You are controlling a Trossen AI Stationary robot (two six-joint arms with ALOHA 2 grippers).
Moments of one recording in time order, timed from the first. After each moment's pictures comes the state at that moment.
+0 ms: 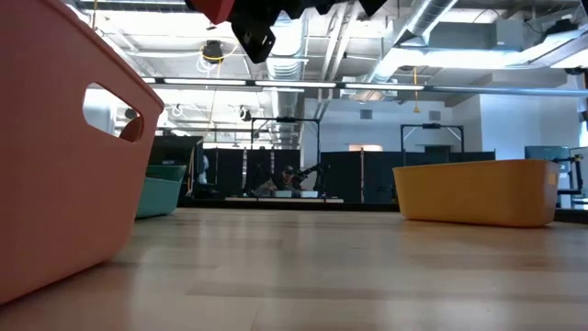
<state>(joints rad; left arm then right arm) -0.60 1.38 1.02 -0.26 -0.49 0.58 0.14 1.92 1.48 -0.03 -0.41 0.08</state>
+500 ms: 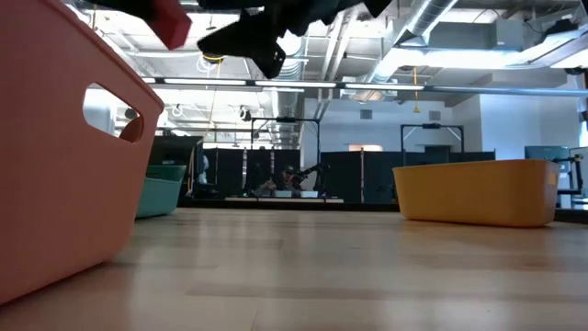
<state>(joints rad) -0.62 1.34 1.02 -0.45 -0.52 0.45 0.15 1.92 1.48 -0.10 -0.30 0.13</state>
